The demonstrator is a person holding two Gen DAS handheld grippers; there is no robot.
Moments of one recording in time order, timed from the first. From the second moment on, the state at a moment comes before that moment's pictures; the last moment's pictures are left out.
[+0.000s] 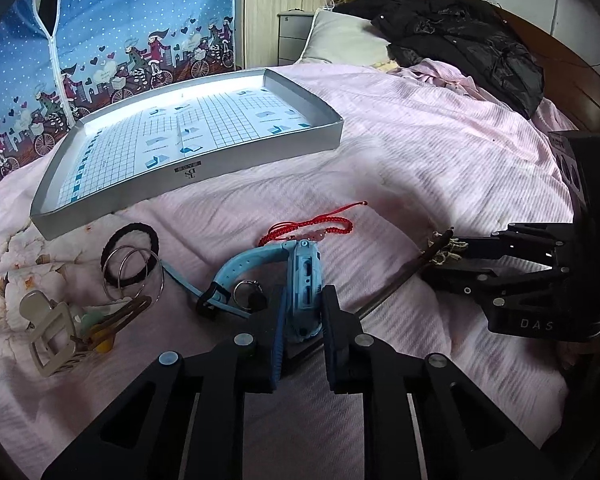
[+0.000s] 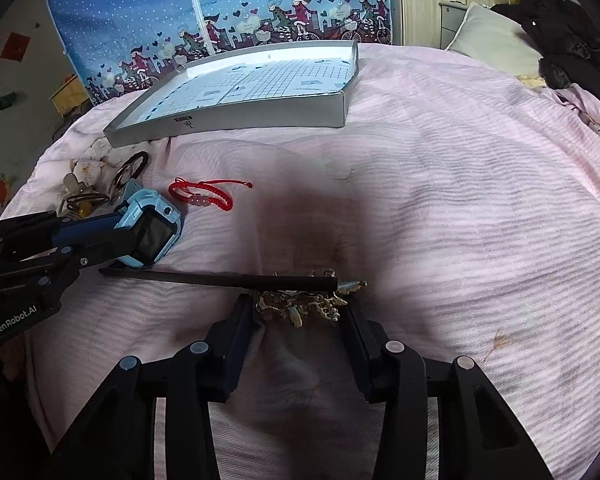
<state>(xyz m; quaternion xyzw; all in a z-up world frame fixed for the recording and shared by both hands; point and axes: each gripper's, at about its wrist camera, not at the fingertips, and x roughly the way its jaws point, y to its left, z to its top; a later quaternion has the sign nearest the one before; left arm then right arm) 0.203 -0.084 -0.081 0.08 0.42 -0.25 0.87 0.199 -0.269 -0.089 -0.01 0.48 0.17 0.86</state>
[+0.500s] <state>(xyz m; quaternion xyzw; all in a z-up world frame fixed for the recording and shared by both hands) 0.205 -0.068 -0.080 0.01 0.45 -0.25 0.85 0.196 -0.264 -0.087 -0.01 0.47 0.18 0.87</state>
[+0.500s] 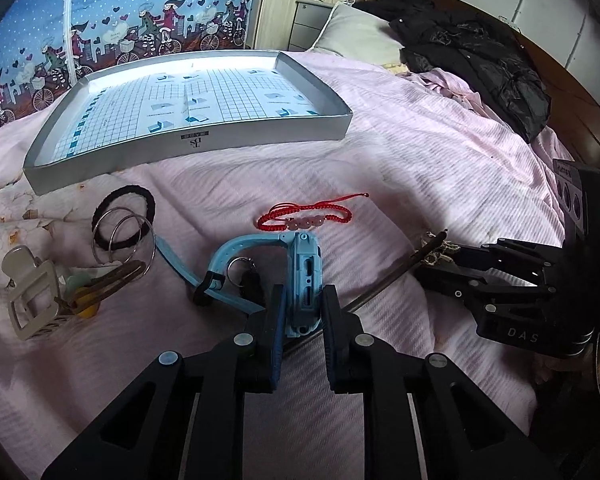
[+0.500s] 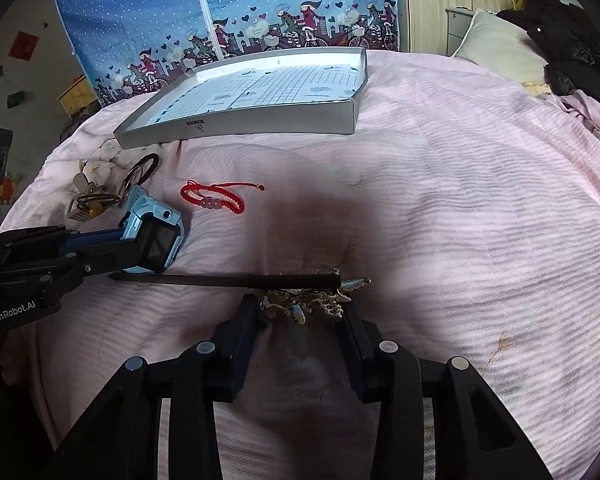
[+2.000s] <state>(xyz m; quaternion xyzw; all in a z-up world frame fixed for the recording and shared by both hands) 0.195 -0.032 -0.034 -0.10 0.36 -0.23 0.90 0.183 -0.271 -0.051 0.00 0.37 0.17 0.92</state>
